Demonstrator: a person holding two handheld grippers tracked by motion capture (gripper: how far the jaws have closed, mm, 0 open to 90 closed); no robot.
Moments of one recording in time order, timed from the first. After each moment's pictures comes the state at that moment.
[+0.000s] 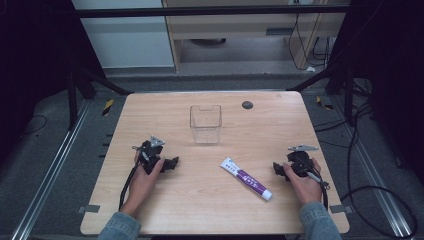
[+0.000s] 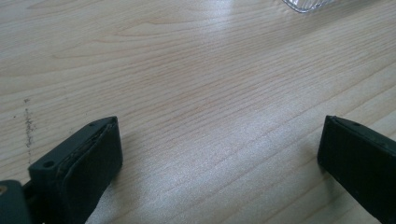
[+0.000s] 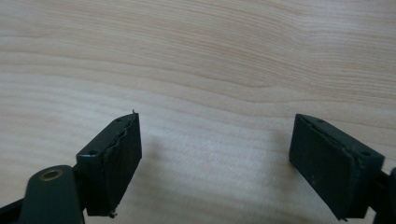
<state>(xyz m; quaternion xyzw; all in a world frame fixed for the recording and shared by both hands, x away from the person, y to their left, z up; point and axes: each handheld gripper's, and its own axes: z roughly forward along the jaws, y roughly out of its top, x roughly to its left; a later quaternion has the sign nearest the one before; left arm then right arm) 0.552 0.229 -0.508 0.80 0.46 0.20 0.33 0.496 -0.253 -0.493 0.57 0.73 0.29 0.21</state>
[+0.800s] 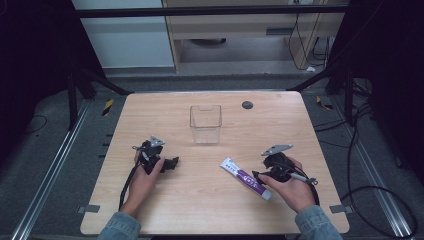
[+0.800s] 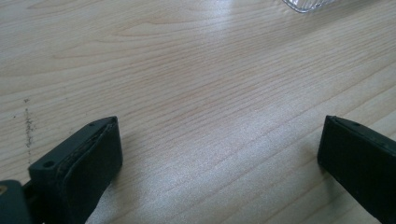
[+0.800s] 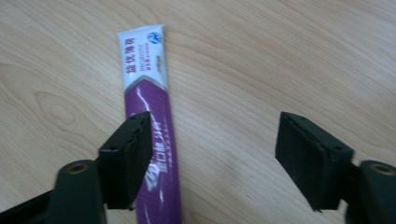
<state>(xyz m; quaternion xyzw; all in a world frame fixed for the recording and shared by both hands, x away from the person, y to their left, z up) 0.552 0.229 -0.508 0.80 0.46 0.20 0.33 0.468 -0.177 -0.438 0.43 0.84 0.28 0.17</state>
